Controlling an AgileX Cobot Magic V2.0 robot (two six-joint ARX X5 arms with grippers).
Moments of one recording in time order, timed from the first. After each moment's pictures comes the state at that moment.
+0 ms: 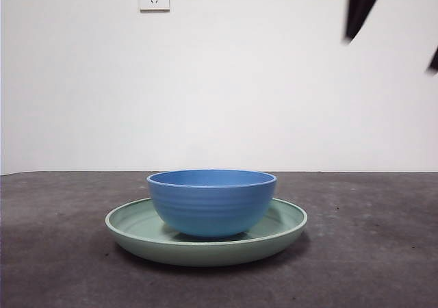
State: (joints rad) left arm -0.79 0.47 0.93 -1.01 -0.05 0.02; right arm 0.50 1.01 1.06 -0.98 -0.10 0.34
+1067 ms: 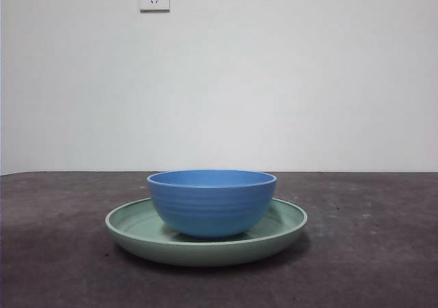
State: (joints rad) left arm -0.79 0.47 0.93 -1.01 -0.05 -0.03; right arm 0.58 0.51 1.06 -1.24 -0.10 0.31
